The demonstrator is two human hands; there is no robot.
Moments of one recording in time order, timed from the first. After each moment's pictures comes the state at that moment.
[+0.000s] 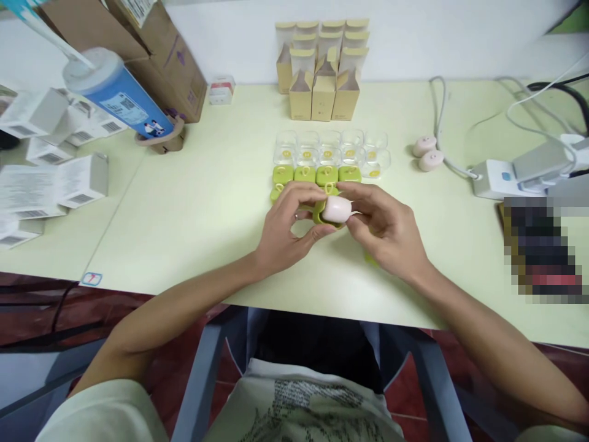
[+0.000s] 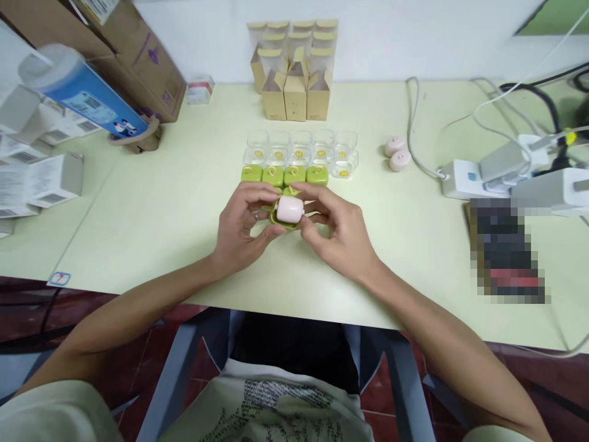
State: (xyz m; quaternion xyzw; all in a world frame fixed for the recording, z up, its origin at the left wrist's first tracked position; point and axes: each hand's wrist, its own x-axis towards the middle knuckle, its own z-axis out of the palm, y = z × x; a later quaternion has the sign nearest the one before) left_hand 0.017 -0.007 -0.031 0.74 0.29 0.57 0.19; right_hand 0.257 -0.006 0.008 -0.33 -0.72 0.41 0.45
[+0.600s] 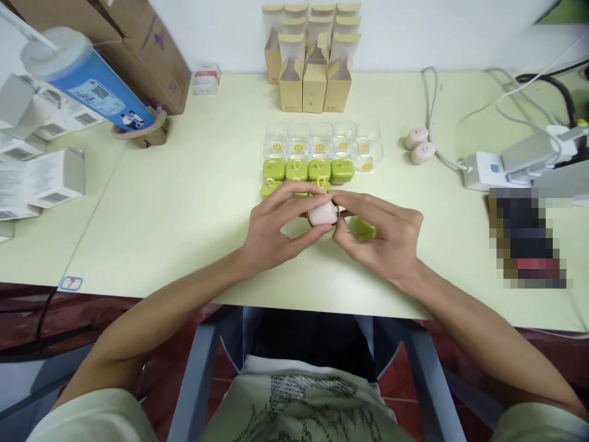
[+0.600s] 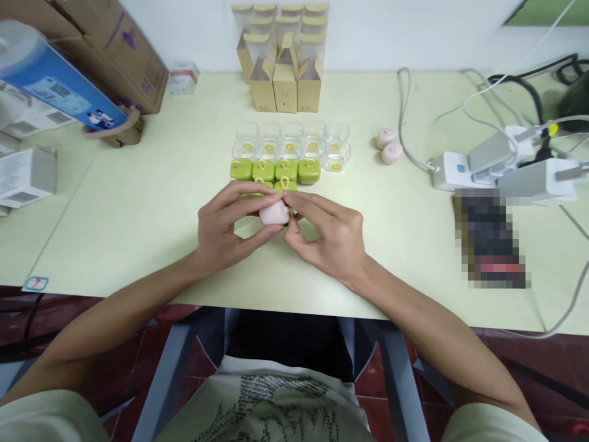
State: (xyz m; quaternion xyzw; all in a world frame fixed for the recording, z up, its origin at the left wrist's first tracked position) left_hand 0.011 -0.010 -0.012 0.80 0.28 0.53 0.08; right_hand 0.253 -0.016 0.007 -0.33 -0.80 0.12 0.49
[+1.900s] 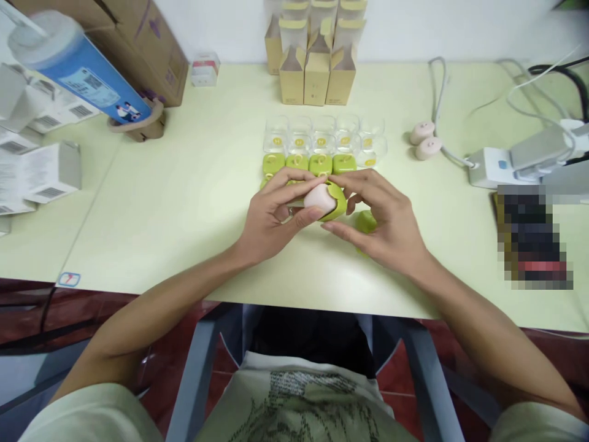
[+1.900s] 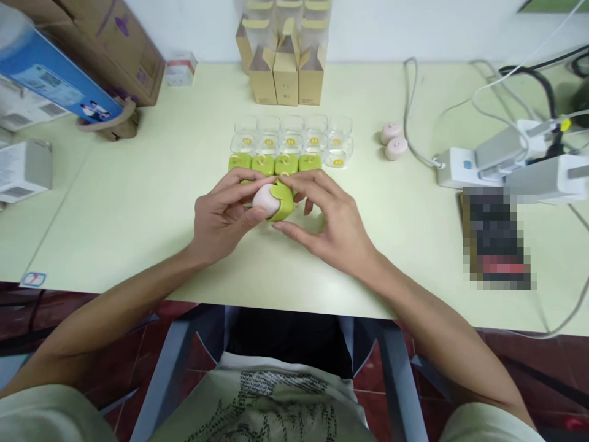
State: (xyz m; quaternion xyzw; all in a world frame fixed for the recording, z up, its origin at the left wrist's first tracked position) left_hand 0.004 -0.003 -0.022 0.74 0.32 0.53 0.26; right_hand 0.266 0.001 0.018 -0.33 -0.79 0.30 0.42
